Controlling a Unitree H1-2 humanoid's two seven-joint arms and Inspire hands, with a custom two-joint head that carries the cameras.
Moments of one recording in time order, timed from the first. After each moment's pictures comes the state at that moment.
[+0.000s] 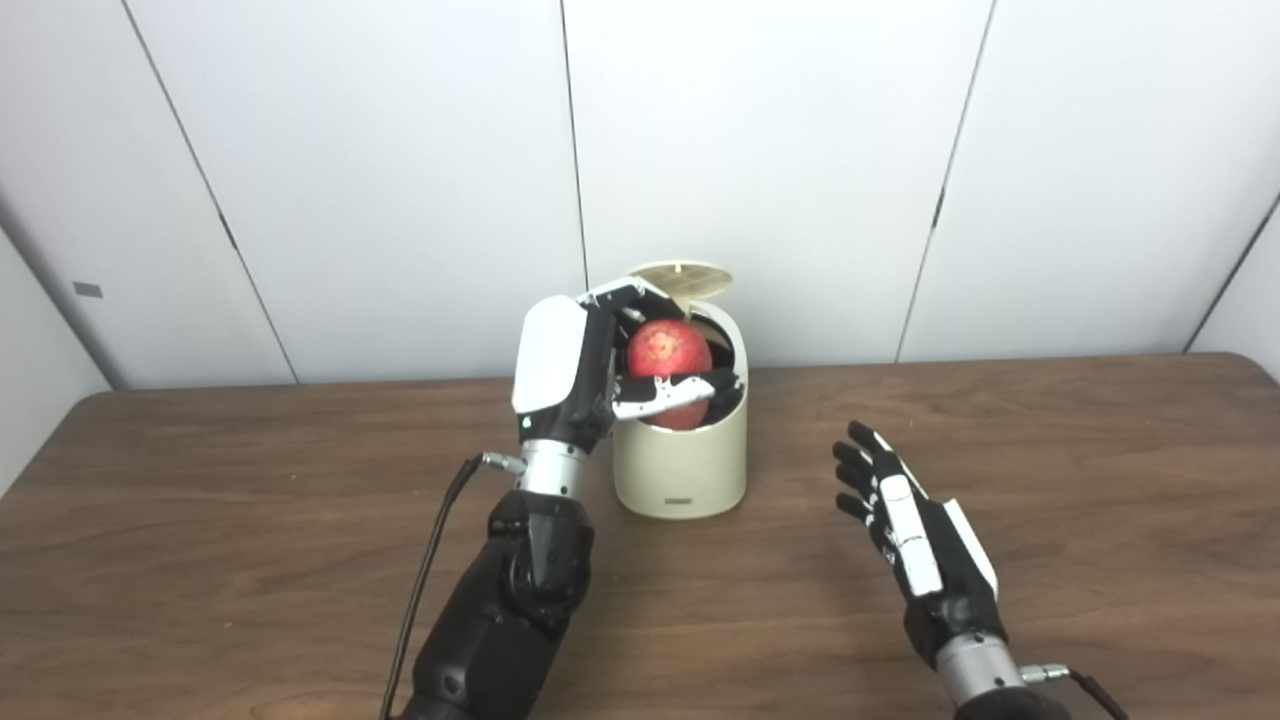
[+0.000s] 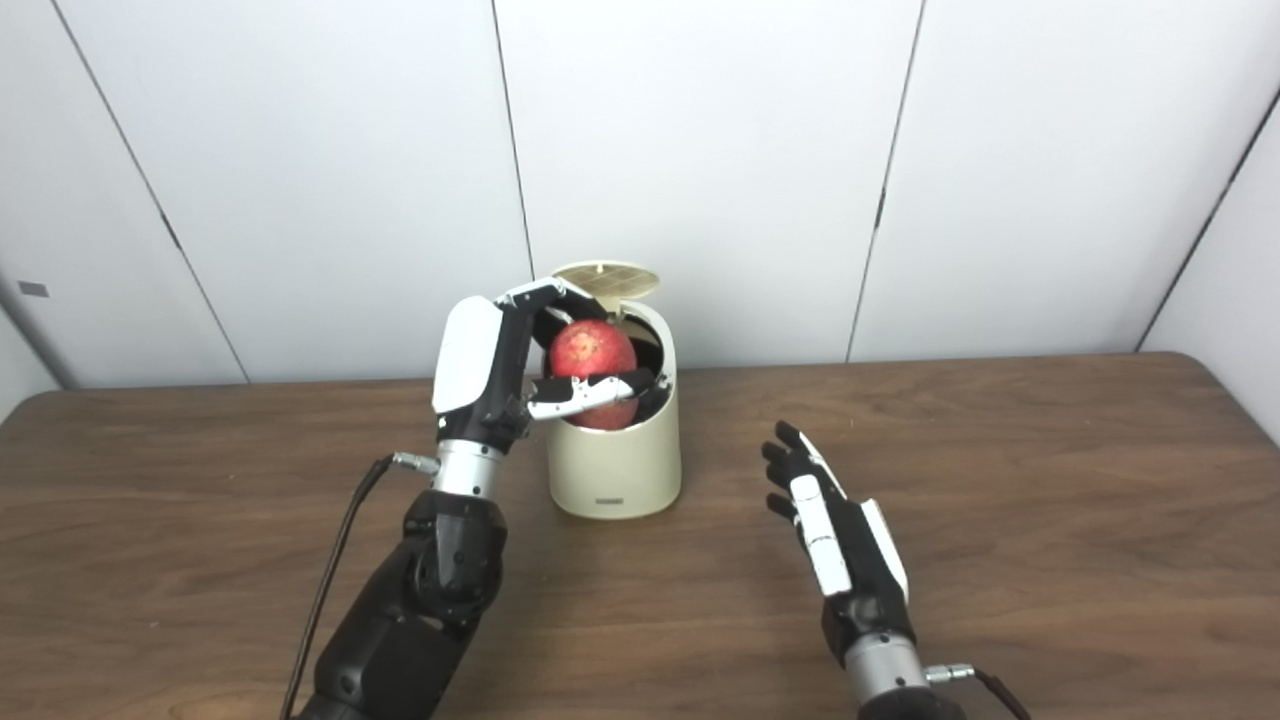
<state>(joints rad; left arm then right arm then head) -0.62 0.01 -0.25 0.39 0.70 -0.17 0.43 -0.07 -0.02 0.02 -0.29 -0.05 0.31 -0.01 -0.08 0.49</state>
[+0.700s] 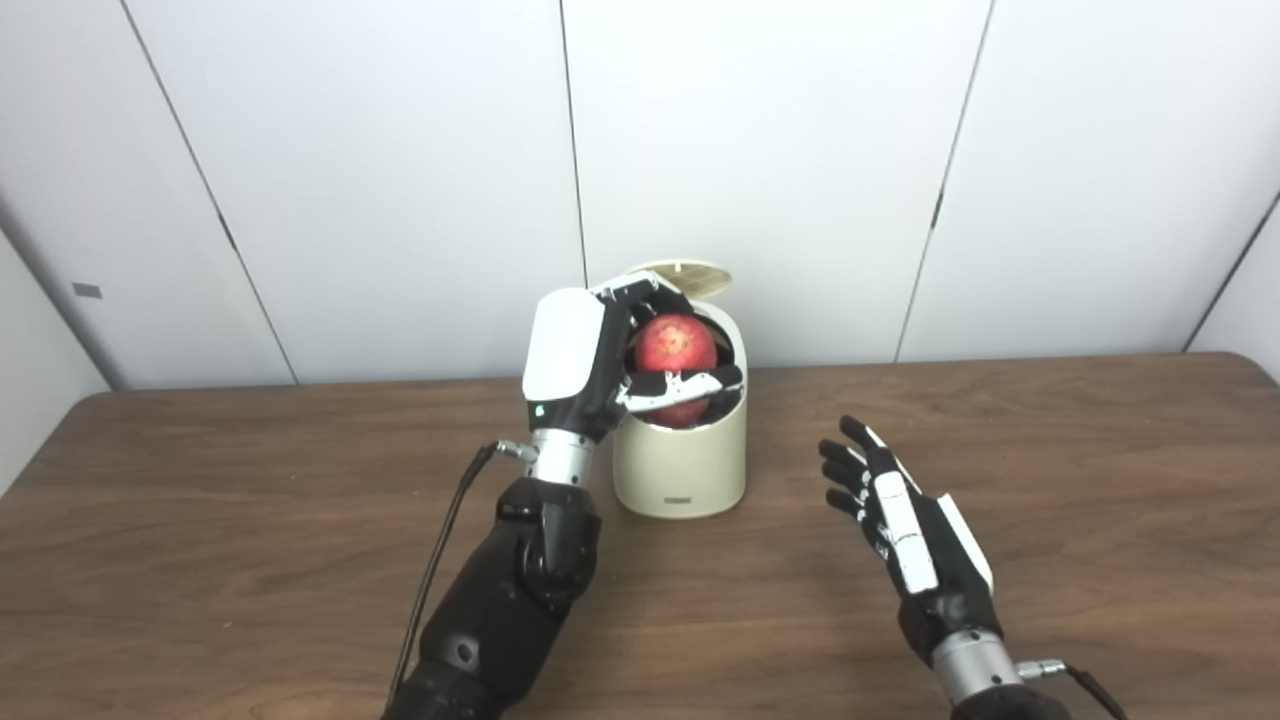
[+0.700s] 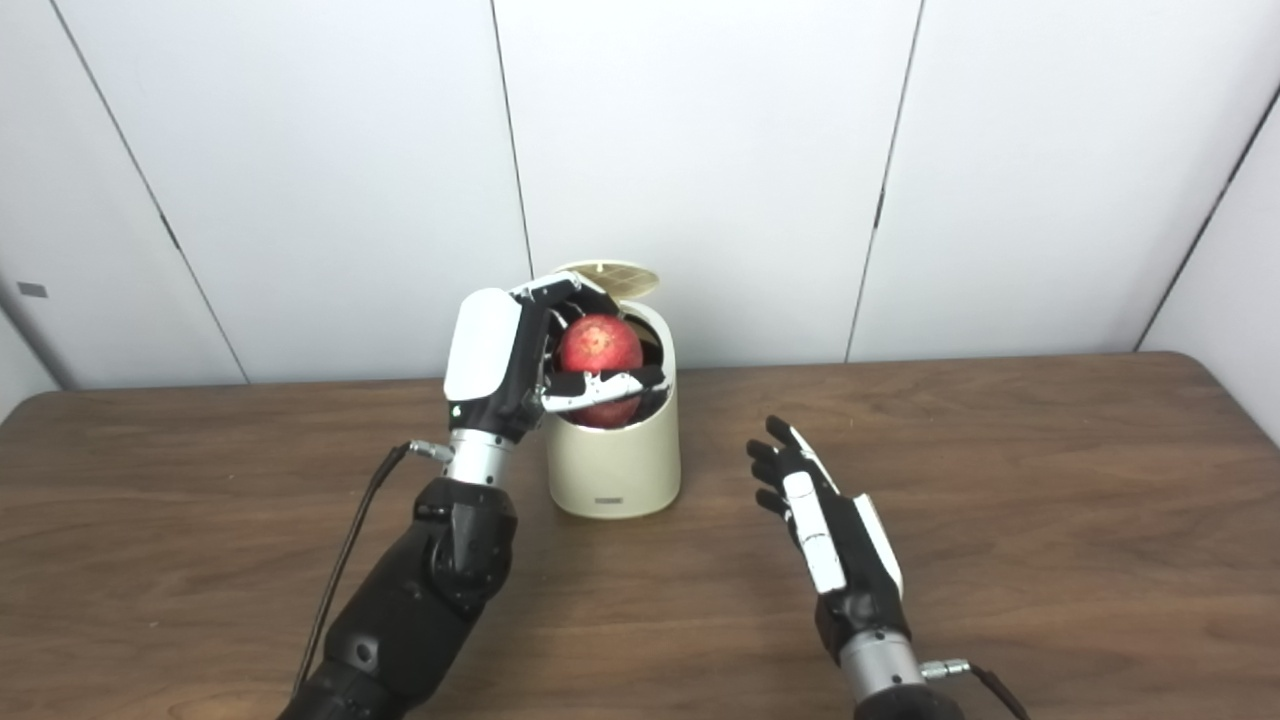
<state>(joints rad) -0.67 0.03 -0.30 0.51 0.76 -0.20 0.54 -0.07 -0.03 0.03 -0.31 -0.04 0.32 0.01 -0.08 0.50</state>
